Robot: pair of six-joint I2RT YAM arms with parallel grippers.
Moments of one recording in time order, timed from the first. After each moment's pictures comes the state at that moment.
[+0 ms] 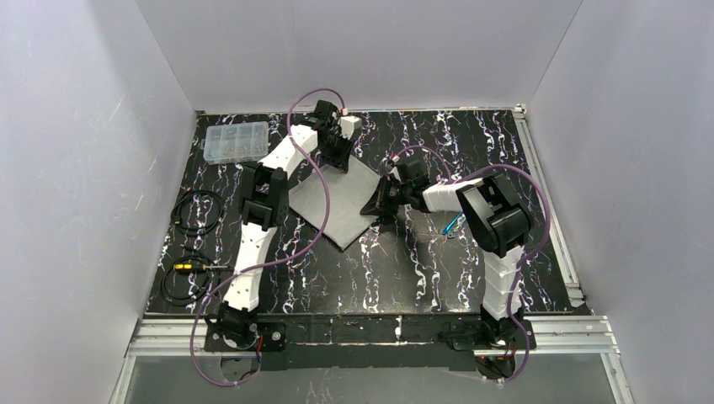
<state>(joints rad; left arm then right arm) -0.36 2.52 2.25 -0.86 0.40 0.18 0.52 2.02 1.08 0.17 -0.56 0.84</state>
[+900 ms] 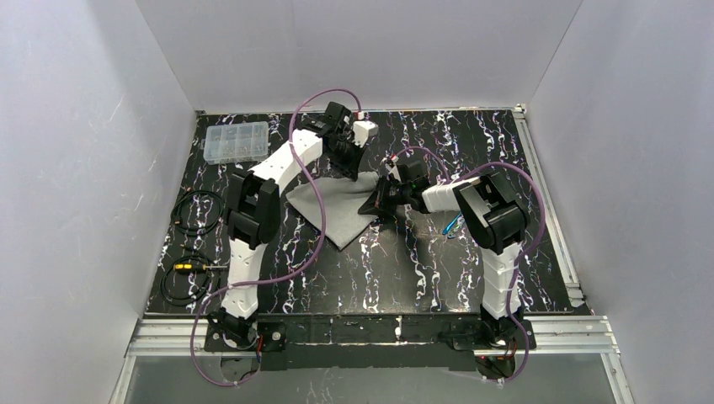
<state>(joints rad) -0.46 2.20 1.94 -0.84 0.38 0.19 0.52 2.06 1.08 0.25 -0.61 0.86</state>
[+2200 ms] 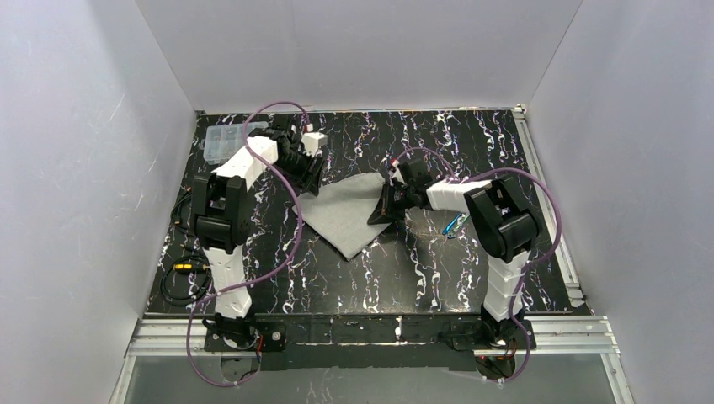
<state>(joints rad) -0.22 2.03 1.59 -0.84 0.40 0.32 0.52 1.95 1.05 -0.02 -0.58 0.70</state>
